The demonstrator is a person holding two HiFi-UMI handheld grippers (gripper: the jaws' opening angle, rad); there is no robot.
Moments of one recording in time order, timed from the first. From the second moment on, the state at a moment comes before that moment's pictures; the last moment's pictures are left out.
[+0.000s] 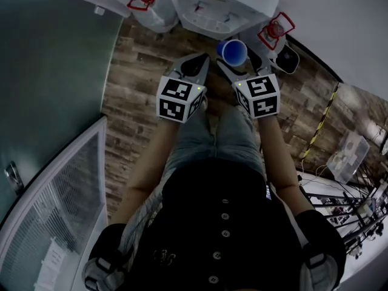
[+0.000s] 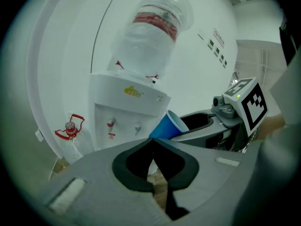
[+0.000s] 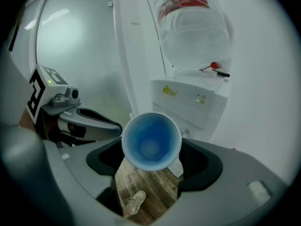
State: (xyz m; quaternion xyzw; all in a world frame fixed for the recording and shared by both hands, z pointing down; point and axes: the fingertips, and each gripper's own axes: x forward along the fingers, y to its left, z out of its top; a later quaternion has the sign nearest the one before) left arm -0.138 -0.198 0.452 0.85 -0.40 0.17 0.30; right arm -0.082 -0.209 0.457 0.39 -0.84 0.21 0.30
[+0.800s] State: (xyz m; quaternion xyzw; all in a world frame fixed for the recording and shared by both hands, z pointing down) left arm -0.138 -0.230 0.573 0.84 -0.40 0.17 0.33; right arm -0.080 -0.254 0.590 0.43 -0.81 0.23 0.33
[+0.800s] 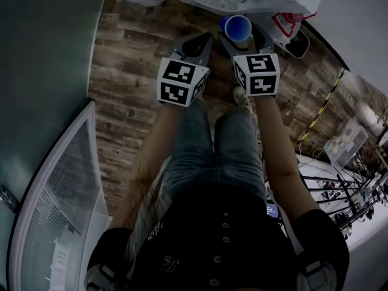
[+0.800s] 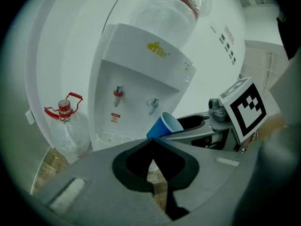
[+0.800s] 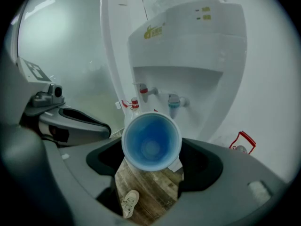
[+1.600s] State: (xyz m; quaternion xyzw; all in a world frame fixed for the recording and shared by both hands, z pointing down) left arm -0.135 -0.258 0.642 0.84 -0.41 0.17 0.32; right arm -0.081 -0.279 0.669 0.46 -0.79 0.23 0.34
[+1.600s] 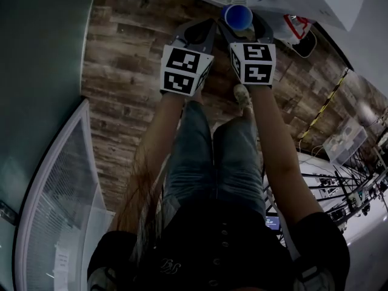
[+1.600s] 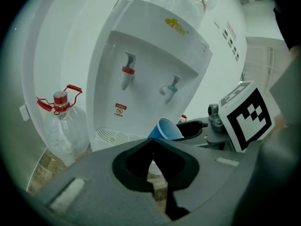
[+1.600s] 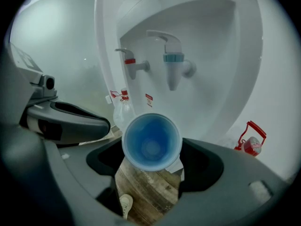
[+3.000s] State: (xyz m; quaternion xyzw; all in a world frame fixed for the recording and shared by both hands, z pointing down) left arm -0.125 -0.284 0.657 0.85 -0.39 0.14 0.32; right arm -0.073 -0.335 0.725 0.52 -0.75 0.23 0.33
